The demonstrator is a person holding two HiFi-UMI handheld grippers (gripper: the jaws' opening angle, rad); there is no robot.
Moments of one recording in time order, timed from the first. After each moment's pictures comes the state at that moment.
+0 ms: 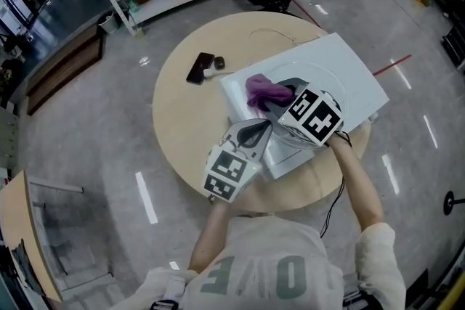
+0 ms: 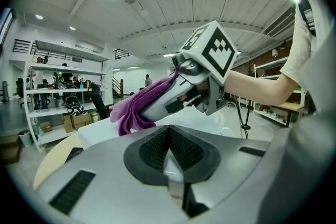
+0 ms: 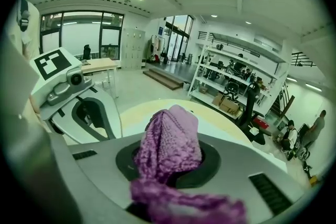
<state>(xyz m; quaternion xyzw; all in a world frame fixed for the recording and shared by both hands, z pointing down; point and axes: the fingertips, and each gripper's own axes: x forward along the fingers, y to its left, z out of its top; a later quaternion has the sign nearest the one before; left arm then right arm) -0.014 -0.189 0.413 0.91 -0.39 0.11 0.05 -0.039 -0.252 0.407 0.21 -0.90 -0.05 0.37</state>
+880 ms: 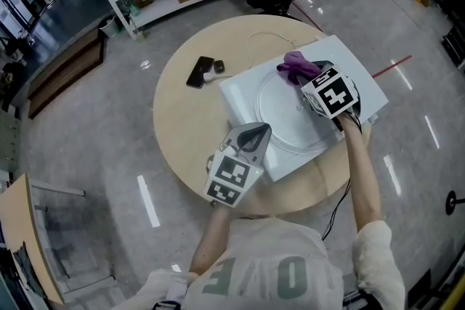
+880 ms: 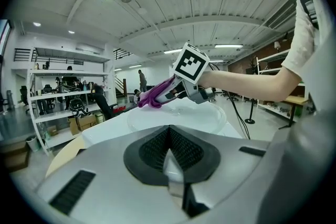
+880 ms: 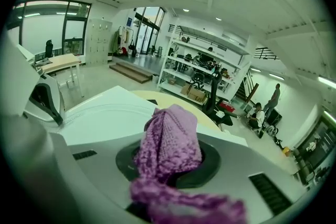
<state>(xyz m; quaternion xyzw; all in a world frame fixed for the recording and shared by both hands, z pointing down) -0.014 -0.189 0.417 0.90 -0.41 0.15 0.04 0.050 -0.342 0.401 0.38 -0.84 -0.02 0.38</state>
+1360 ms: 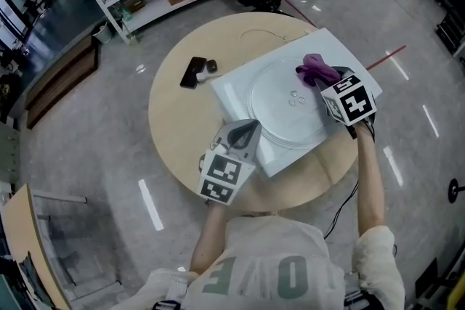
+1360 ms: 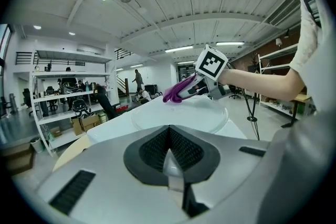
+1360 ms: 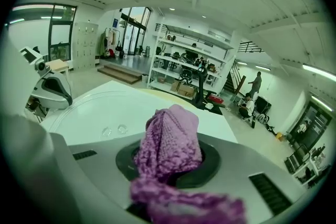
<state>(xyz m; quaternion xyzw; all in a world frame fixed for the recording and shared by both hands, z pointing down) -0.023 -0.189 0.420 0.90 -0.42 0.16 0.03 0.125 -0.320 0.402 0.44 -0.82 0.01 0.37</state>
